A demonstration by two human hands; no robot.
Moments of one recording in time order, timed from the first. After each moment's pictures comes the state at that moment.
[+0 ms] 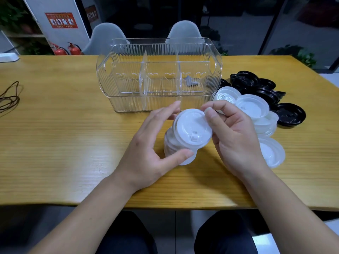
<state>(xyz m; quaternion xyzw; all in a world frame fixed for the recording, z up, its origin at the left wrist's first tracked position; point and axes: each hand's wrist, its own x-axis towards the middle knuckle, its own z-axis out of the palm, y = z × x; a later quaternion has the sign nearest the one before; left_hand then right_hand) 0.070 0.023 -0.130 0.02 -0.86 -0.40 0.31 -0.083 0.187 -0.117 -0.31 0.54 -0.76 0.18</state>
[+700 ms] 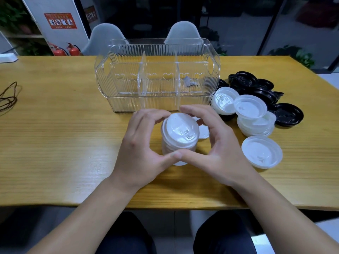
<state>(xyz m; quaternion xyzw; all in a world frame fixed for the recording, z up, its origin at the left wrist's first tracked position) 0.066 0.017 -0.137 0.05 -0.87 -0.26 0.41 -0.065 0.194 -0.116 -0.50 0.67 -0.55 0.04</state>
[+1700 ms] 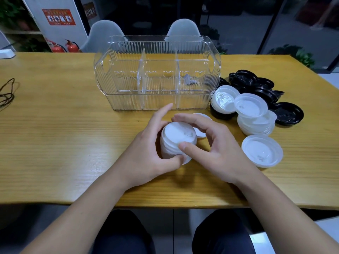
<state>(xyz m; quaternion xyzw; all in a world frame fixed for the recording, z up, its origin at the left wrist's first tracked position) 0.069 0.016 -0.132 0.09 -0.86 -0.47 0.17 -0.073 0.196 -0.121 -0.50 0.70 -0.50 0.13</state>
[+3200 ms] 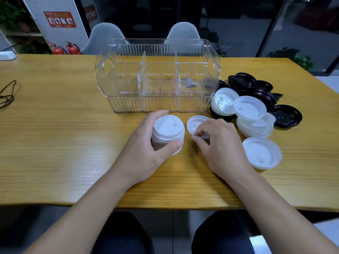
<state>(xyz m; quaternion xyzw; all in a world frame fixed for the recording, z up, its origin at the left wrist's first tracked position) 0.065 0.010 -0.136 0.17 -0.85 -0.45 0.21 -0.095 0.185 -0.152 -0.39 0.86 -0.30 -0.10</state>
